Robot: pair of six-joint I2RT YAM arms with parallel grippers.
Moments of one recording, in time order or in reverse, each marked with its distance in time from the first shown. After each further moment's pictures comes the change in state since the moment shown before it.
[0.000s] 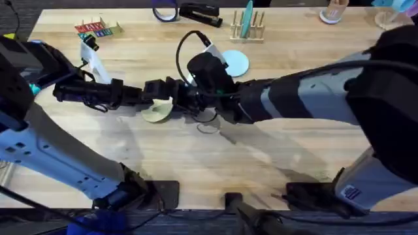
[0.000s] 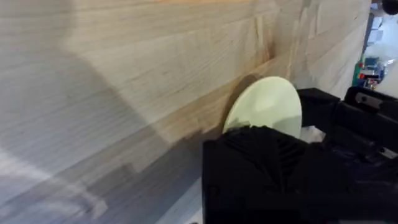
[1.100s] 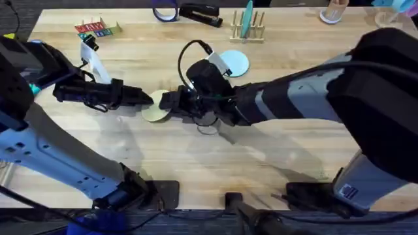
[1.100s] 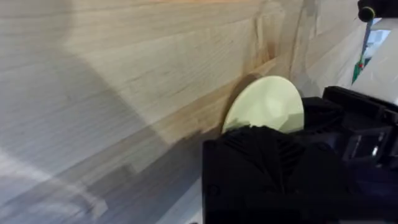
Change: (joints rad) left arm 0.000 0.000 0.000 0.000 0.003 0.000; right arm 0.006 0.039 -0.005 -0.038 0.054 0.011
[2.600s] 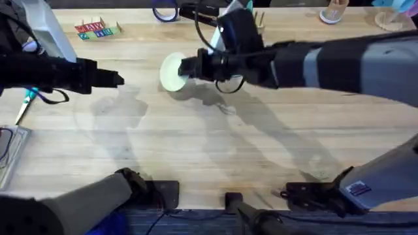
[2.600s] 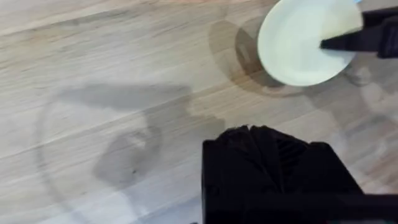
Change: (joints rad) left arm 0.000 -0.640 0.003 -0.003 -0.232 -0.030; right arm -0.225 -0.170 0.119 -0.319 -0.094 -0.451
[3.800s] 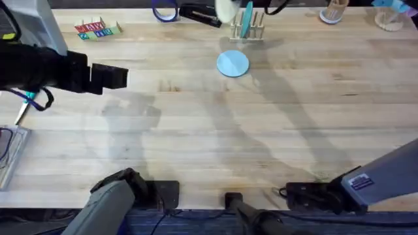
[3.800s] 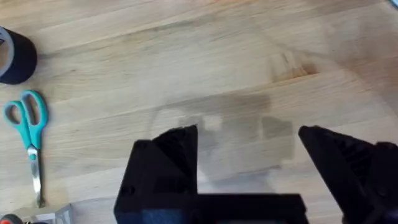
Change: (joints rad) left arm -0.121 -0.274 0.001 0.071 -0.305 -0.179; right arm -0.248 -0.014 0.631 -0.748 0.388 -0.449
